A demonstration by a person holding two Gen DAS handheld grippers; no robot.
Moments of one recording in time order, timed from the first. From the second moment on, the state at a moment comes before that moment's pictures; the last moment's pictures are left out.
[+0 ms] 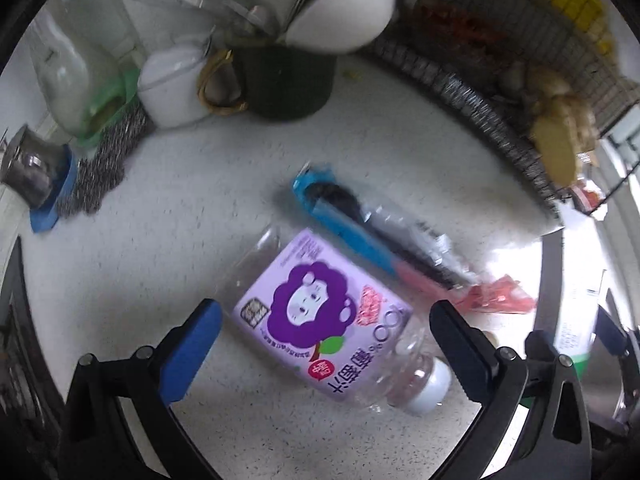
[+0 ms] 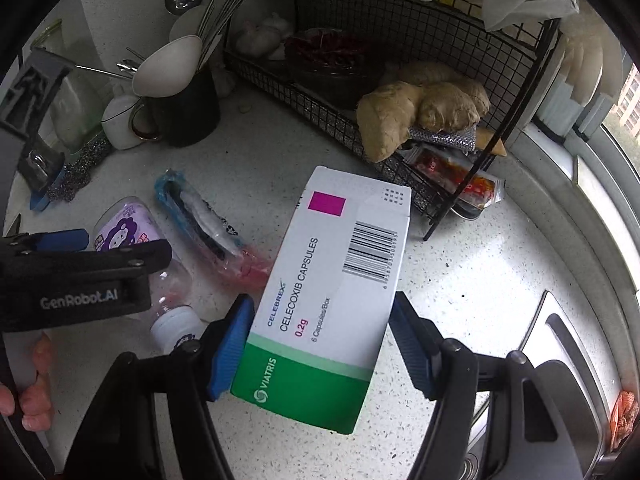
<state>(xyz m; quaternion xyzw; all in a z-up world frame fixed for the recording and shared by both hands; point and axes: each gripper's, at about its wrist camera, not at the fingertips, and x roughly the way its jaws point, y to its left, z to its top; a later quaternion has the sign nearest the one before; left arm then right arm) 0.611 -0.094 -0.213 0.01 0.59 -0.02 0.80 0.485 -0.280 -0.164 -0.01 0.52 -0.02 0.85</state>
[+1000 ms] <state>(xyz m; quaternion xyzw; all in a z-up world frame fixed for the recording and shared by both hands) 0.569 -0.063 -0.221 0.05 0.61 -0.09 0.79 0.476 -0.252 -0.178 0.00 0.54 0.00 0.84</state>
